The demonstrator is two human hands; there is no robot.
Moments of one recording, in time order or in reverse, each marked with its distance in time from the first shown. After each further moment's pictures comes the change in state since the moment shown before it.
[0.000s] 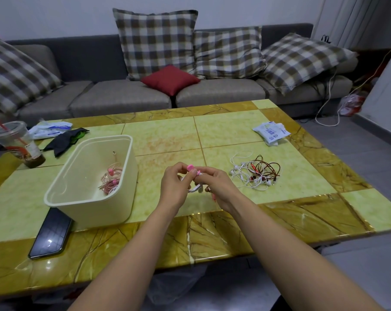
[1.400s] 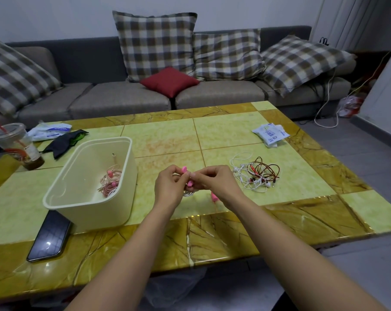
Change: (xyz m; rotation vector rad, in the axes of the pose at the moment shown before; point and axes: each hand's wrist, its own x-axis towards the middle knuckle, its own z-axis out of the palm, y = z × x) left_hand -0.003 0.008 -0.007 -0.002 0.036 -0.126; right_hand -0.005 -0.009 -0.003 -0.100 -0.003 -0.197
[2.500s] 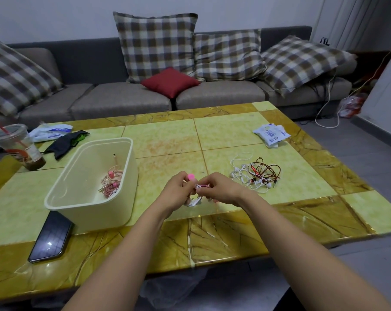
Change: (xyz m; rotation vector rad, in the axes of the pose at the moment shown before) left_hand 0.000 0.004 -0.006 0.116 -0.380 -0.058; right_hand 0.010 0.001 -0.018 -0.558 -0.364 0.079
